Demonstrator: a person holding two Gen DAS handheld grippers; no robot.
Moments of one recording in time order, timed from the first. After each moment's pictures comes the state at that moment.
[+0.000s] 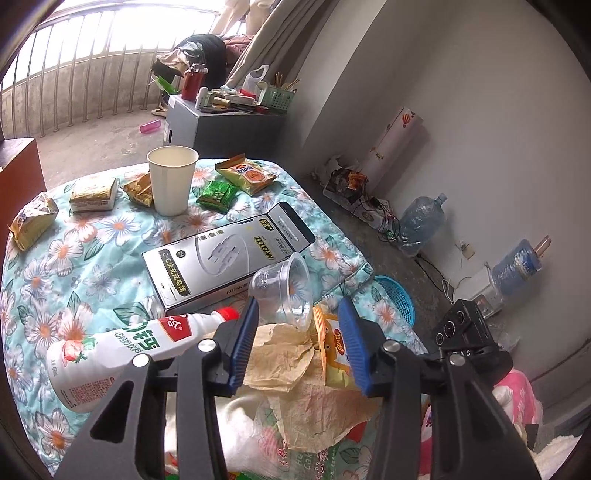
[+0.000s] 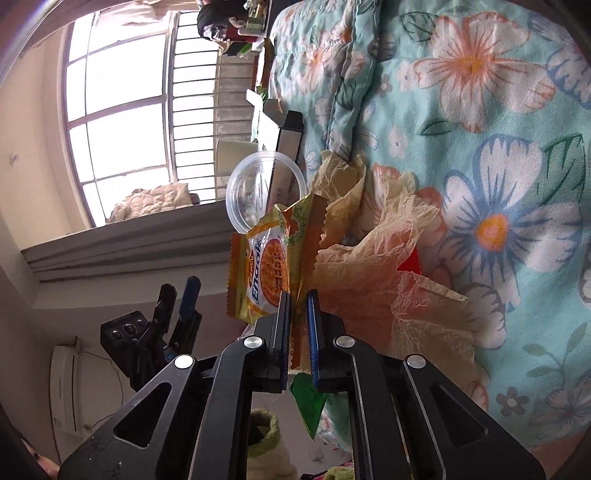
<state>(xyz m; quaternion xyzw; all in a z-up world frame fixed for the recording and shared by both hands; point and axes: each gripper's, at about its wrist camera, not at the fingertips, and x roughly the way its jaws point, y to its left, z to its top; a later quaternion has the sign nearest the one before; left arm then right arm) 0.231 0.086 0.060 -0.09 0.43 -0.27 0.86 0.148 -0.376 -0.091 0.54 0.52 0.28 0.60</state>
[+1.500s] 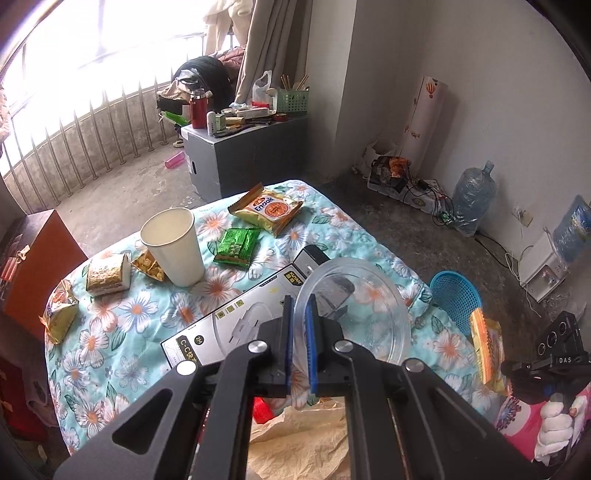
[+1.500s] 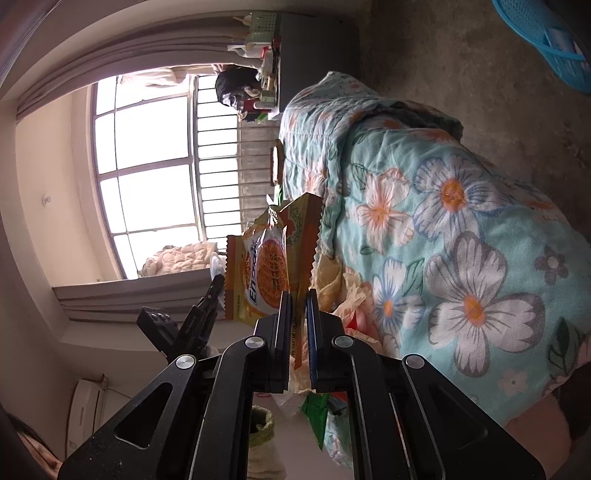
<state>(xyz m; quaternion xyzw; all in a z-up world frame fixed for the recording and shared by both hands) 0.298 0.015 0.073 0.05 0.41 -0.20 0.89 0.096 -0.501 -0.106 0.61 0.42 0.24 0.62</state>
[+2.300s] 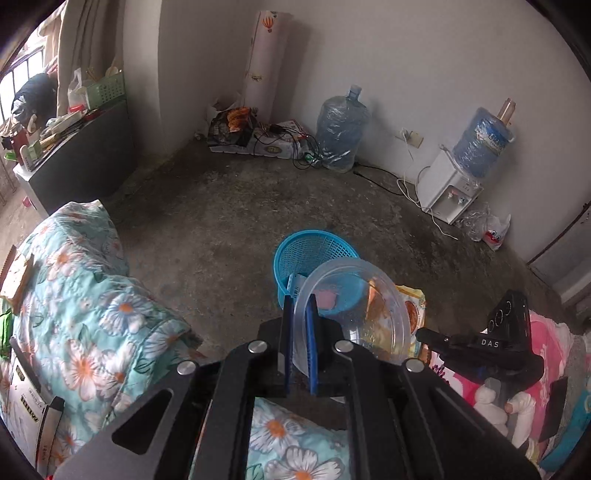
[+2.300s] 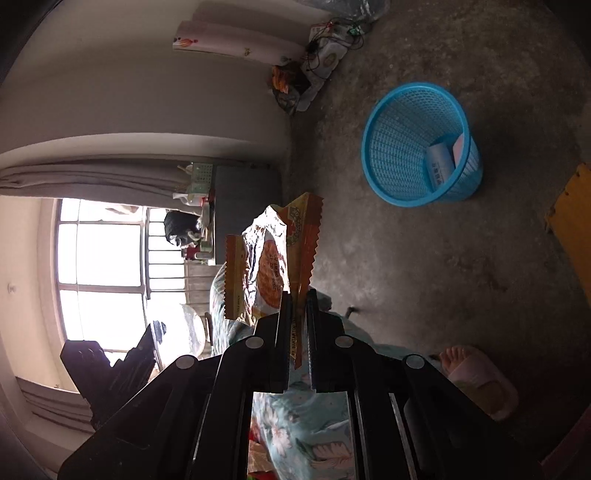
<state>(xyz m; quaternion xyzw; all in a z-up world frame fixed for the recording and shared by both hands) 0.284 -0.306 0.027 0.12 0.47 -0.42 0.77 0.026 -0.703 -0.145 0.63 0.32 -0.03 0.71</state>
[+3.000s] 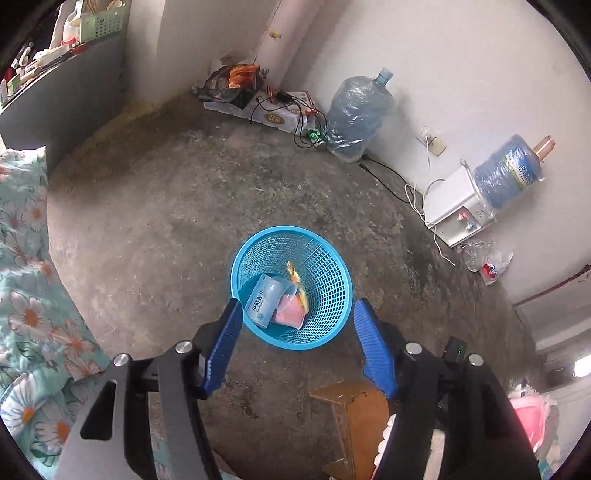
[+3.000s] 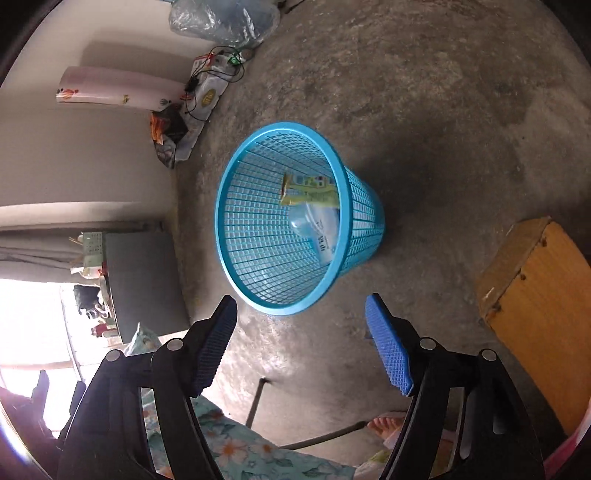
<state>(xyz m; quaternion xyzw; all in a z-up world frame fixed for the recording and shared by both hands) 0.339 -0.418 -0.066 0.03 0.54 -0.39 0.75 0.063 -0.784 -0.295 0.62 0.37 -0.20 0.66</state>
